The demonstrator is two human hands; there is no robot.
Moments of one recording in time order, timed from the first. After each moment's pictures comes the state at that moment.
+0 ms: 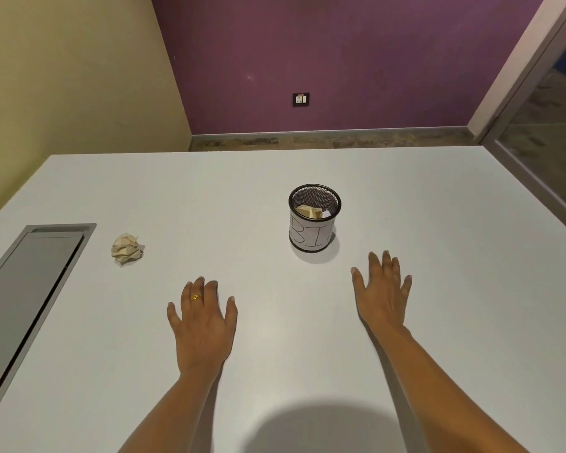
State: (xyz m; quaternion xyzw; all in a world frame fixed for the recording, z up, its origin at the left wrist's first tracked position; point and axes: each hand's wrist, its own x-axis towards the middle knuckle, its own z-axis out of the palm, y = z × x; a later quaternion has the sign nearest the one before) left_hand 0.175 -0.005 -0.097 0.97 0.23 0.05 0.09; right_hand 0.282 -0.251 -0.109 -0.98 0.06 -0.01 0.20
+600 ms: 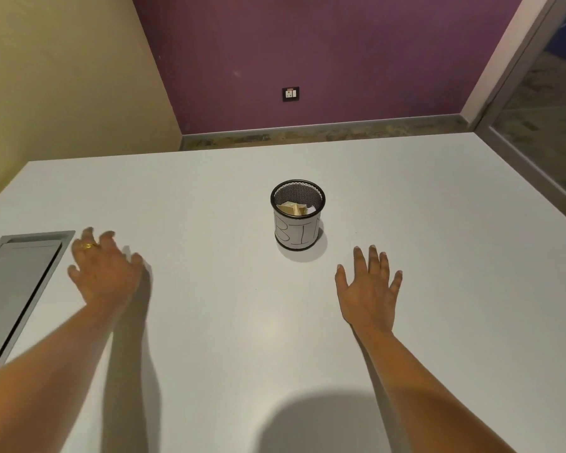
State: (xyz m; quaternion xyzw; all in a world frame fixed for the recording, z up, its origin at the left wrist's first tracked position) left_hand 0.242 0.116 -0.061 0.92 0.35 0.13 0.10; right_hand 0.278 -0.245 -0.116 -0.99 0.06 -0.03 0.13
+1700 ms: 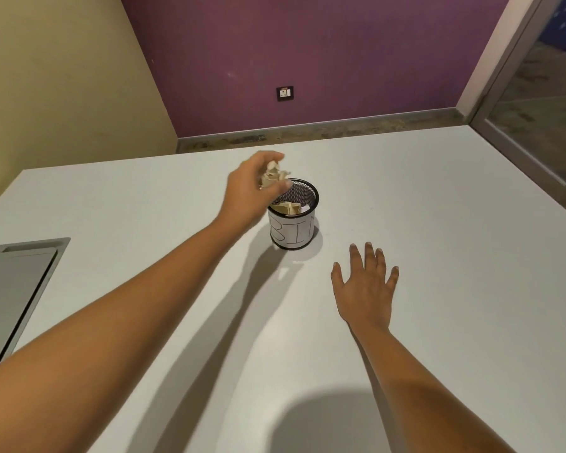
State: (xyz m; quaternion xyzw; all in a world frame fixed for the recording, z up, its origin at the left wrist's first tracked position) left_hand 0.331 -0.060 0.028 0.86 -0.02 0.16 0.49; right_hand 0.277 -0.244 -0.116 -0.99 0.06 -0.04 0.12
